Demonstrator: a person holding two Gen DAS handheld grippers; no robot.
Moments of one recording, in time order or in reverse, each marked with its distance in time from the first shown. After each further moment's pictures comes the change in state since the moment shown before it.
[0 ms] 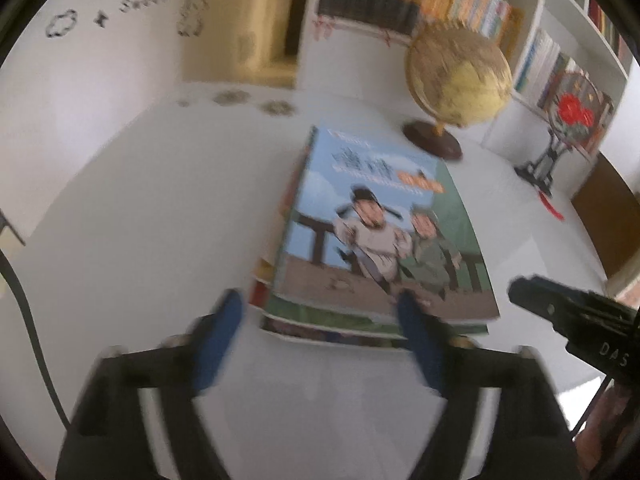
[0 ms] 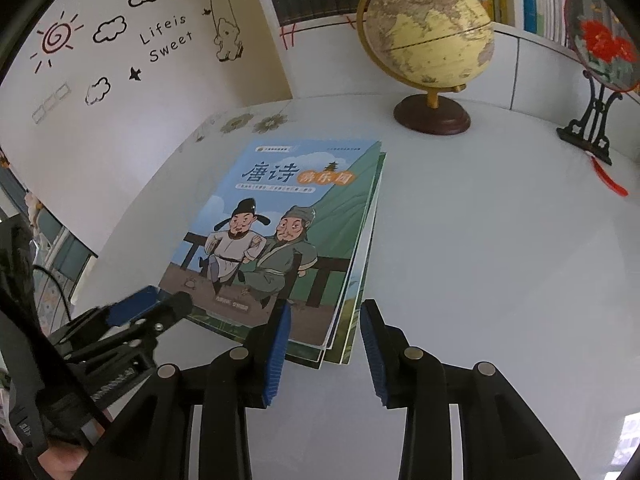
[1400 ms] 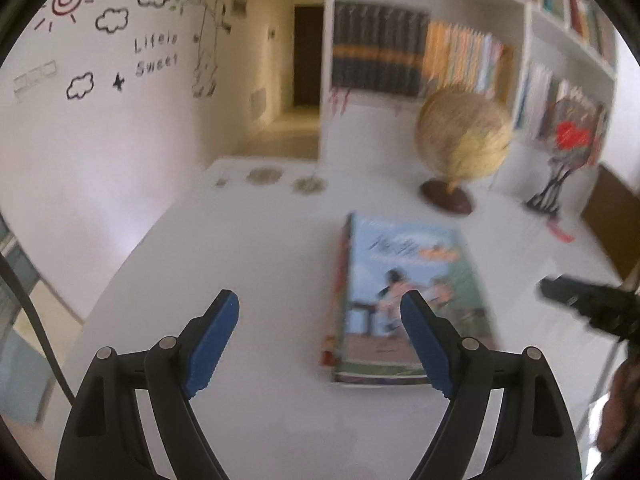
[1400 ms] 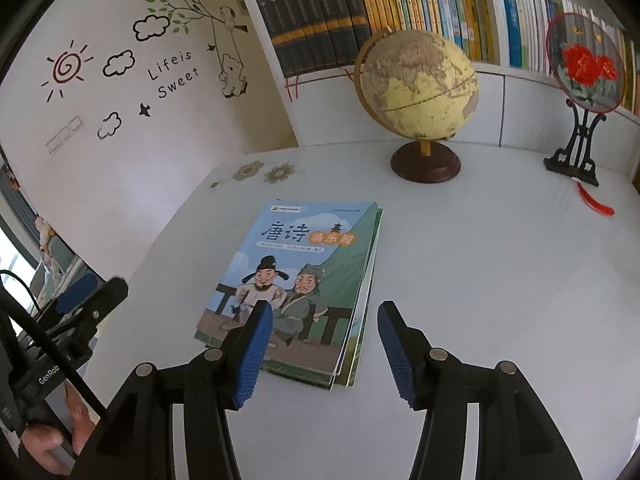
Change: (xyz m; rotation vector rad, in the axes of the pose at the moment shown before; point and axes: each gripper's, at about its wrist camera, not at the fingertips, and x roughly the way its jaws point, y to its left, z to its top) left arm -0.045 0.023 0.046 0.105 -0.110 0.100; right arm -0.049 0.001 0.024 0.021 -0.117 0.023
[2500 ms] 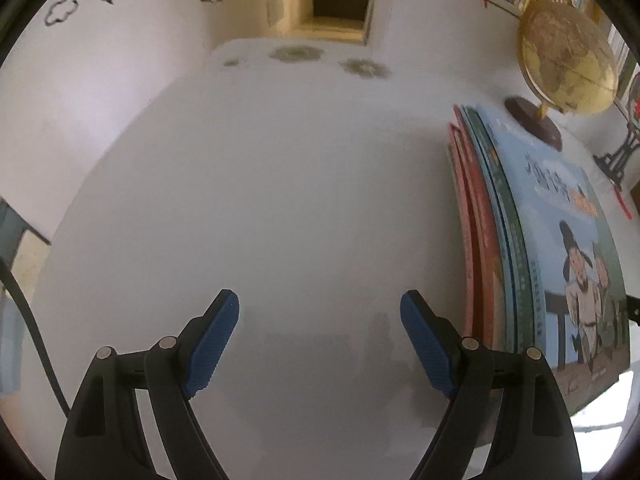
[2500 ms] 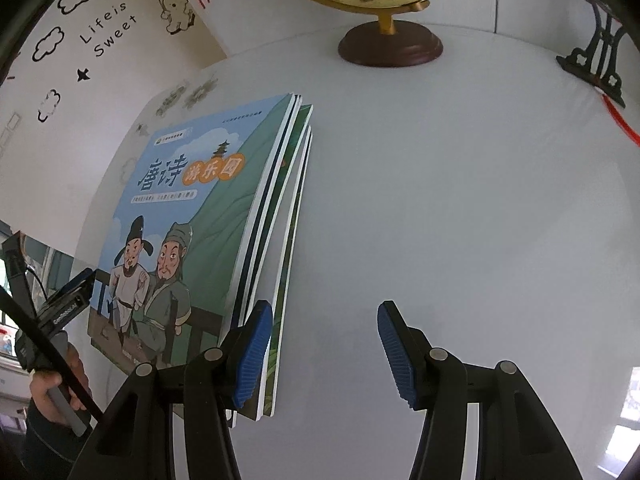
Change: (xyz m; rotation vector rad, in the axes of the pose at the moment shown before) left arm 0.154 0.051 -0.025 -0.063 0.329 -0.007; right arm 0.124 -0.077 0.001 0.115 0.342 -0.031
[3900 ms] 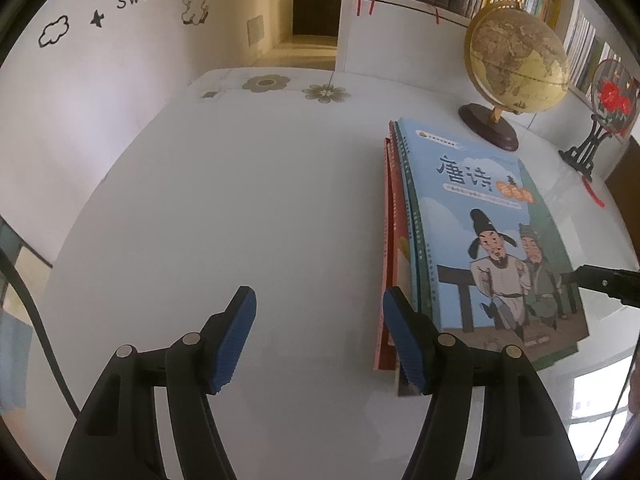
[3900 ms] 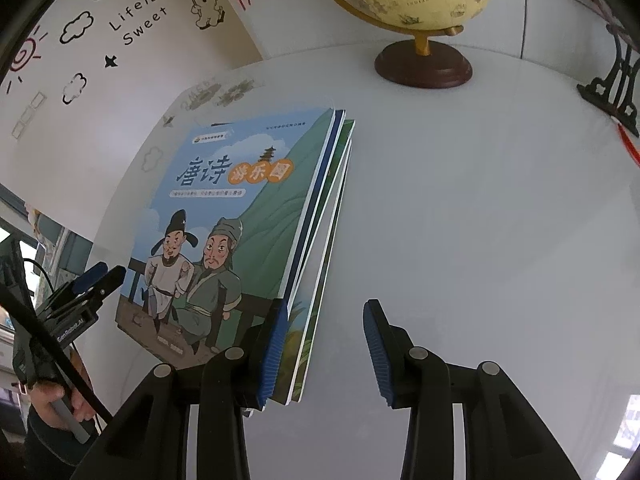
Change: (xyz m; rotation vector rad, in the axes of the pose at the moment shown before) left arm -0.053 -0.022 -0.013 0.040 -0.087 -0.032; right arm -0.017 0.019 0.005 -0.076 -0.033 0.033
